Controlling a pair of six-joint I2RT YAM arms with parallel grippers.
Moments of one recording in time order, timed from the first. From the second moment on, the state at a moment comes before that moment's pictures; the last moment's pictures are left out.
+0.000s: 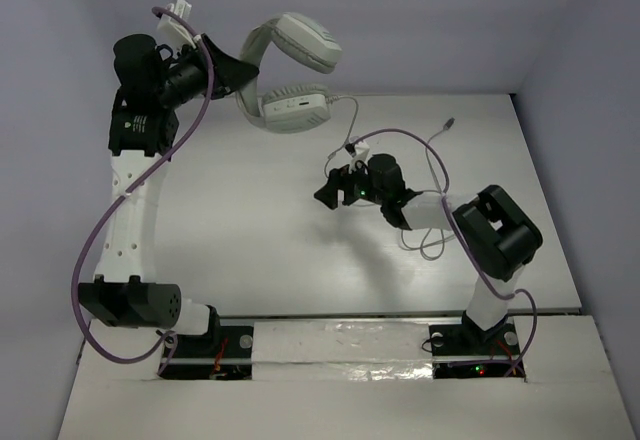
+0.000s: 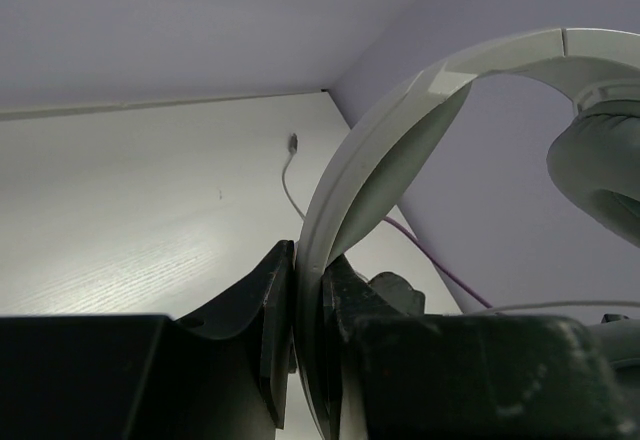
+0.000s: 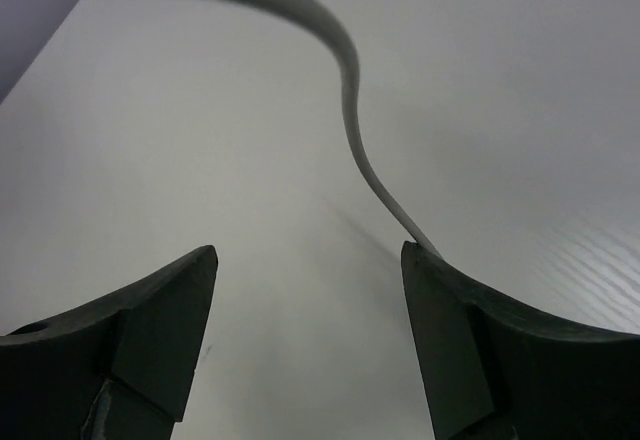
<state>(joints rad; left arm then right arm) -0.04 1.41 1.74 -0.39 0.70 -0.61 0.61 1.82 0.91 0.59 -0.36 0.33</state>
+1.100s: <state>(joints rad) -0.01 1.39 1.61 -0.12 0.56 -0.92 0.77 1.89 0.92 0.67 -0.27 0.41</state>
